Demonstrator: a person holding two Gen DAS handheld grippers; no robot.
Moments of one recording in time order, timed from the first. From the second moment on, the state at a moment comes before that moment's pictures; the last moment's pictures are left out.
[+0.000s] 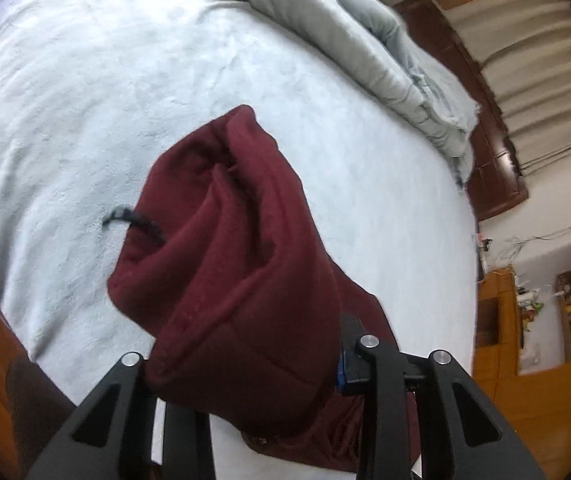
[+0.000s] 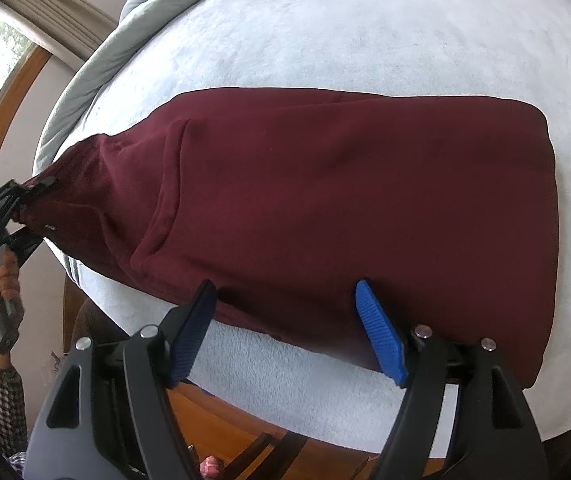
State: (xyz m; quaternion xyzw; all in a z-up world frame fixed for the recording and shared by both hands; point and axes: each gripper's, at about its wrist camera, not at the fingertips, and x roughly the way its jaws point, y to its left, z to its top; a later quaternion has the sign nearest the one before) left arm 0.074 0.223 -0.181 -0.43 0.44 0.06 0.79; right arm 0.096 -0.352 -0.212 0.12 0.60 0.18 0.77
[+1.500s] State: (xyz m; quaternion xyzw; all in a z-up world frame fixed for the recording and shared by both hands) left arm 0.049 -0.075 -0.098 -0.08 0.44 -0.26 0.86; right arm 0.085 -0.432 -0.207 0.23 0.57 0.15 0.78
